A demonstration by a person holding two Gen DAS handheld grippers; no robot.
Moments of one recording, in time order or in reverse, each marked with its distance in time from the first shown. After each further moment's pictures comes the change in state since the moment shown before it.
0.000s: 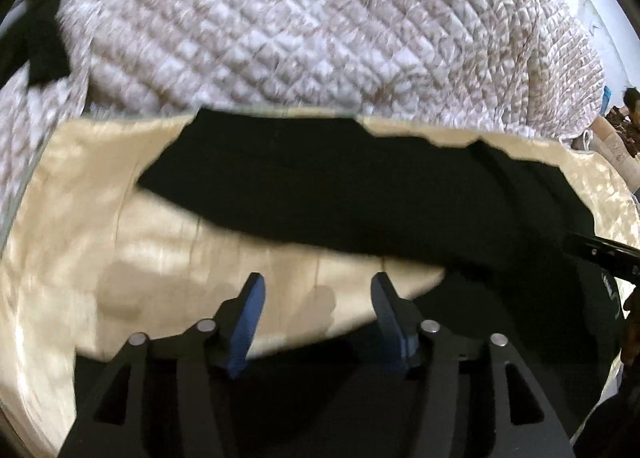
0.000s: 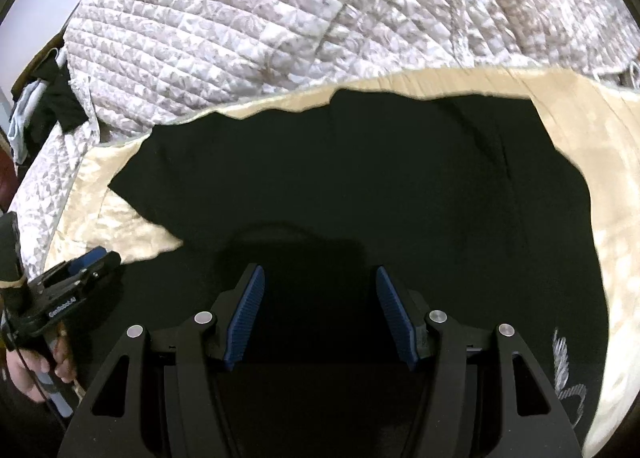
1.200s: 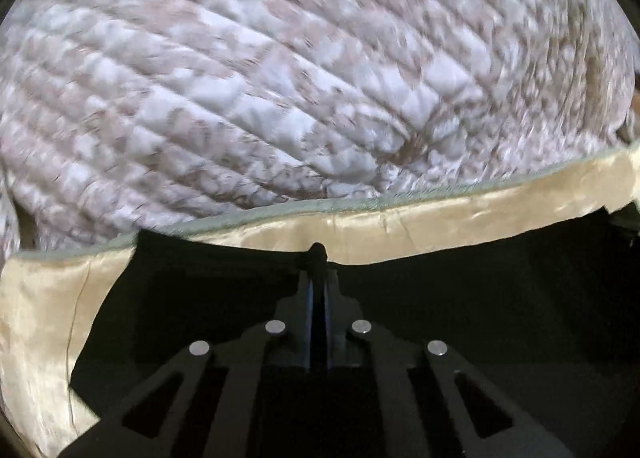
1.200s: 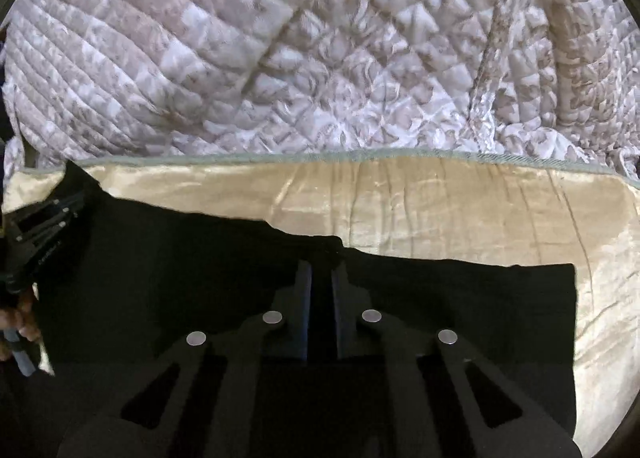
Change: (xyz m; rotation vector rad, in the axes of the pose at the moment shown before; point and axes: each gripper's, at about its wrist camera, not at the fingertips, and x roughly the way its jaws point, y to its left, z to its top) left arm 0.111 -0.037 0.099 0.109 -0.042 0.113; right arm 0.099 -0.038 0.122 -0.098 -0.027 -0.150
